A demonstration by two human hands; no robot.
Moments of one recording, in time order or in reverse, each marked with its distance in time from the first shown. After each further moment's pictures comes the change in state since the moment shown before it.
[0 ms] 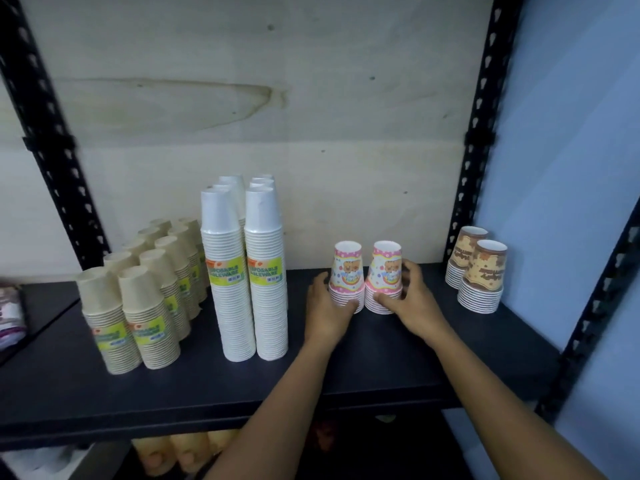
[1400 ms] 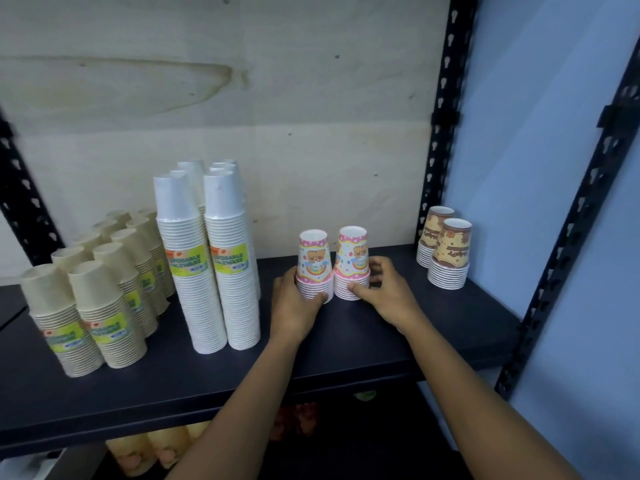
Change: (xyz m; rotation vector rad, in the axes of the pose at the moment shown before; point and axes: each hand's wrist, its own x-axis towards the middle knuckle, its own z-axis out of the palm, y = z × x) left_hand -0.009 -0.012 -0.010 0.111 -0.003 0.023; right_hand -0.017 0.004 -0.003 -0.056 0.003 0.041
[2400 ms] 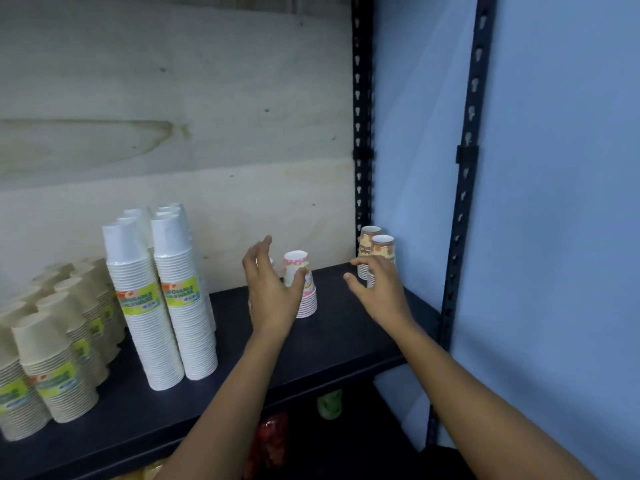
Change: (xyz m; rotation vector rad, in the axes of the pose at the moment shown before) left_hand -0.029 0.099 -0.002 -0.176 0.215 0.466; right_hand -0.048 -0.032 -0.086 -0.231 0.383 -0.182
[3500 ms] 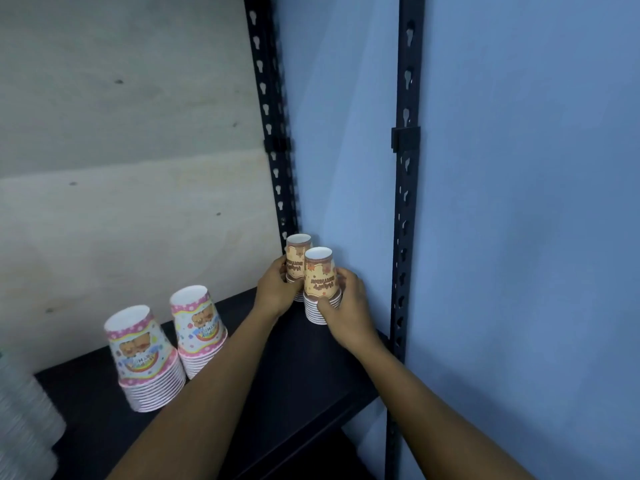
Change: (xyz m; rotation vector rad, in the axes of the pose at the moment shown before) left_hand 0.066 -0.037 0.231 -0.211 -0.627 -0.282; right_hand 0.041 0.096 -0.005 0.036 0.080 0.355
